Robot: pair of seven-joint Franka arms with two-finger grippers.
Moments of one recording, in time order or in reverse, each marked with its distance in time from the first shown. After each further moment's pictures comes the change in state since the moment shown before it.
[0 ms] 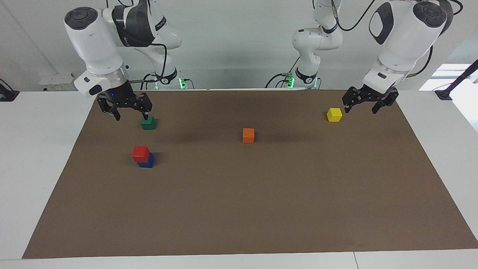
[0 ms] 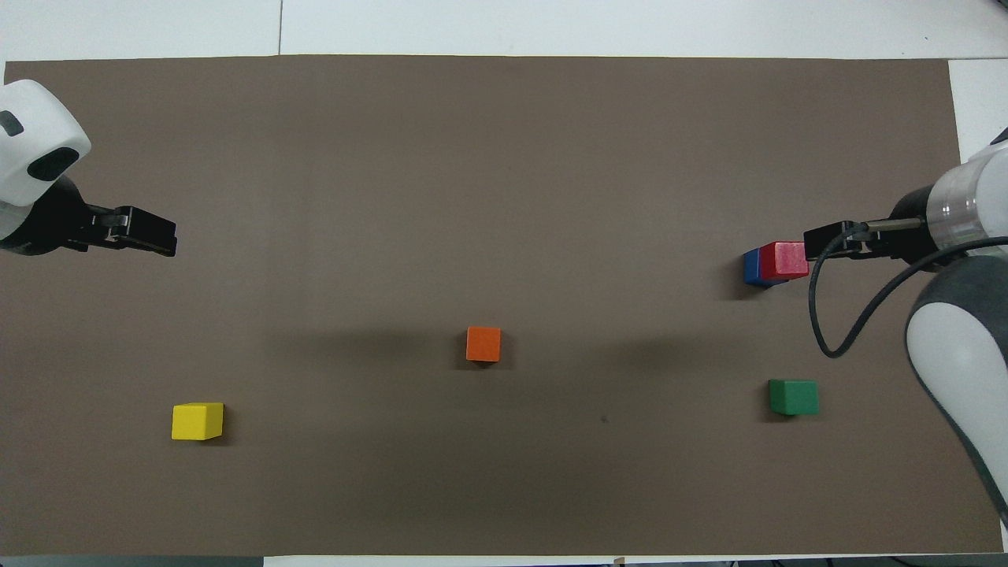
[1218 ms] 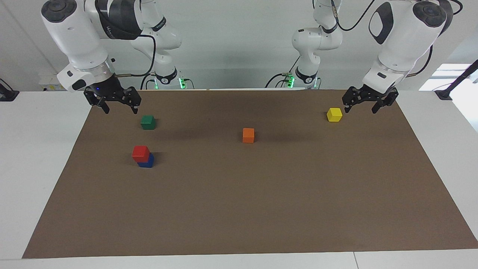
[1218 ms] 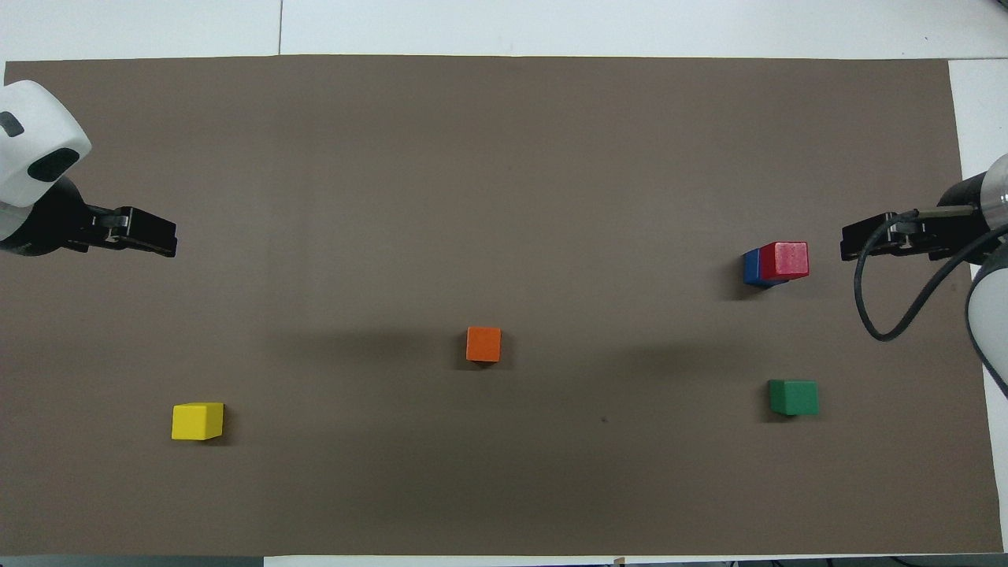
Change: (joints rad) left arm 0.000 0.000 0.000 0.000 0.000 0.000 0.000; right arm -0.041 0.036 -0.006 0.081 -0.001 -0.084 -0.028
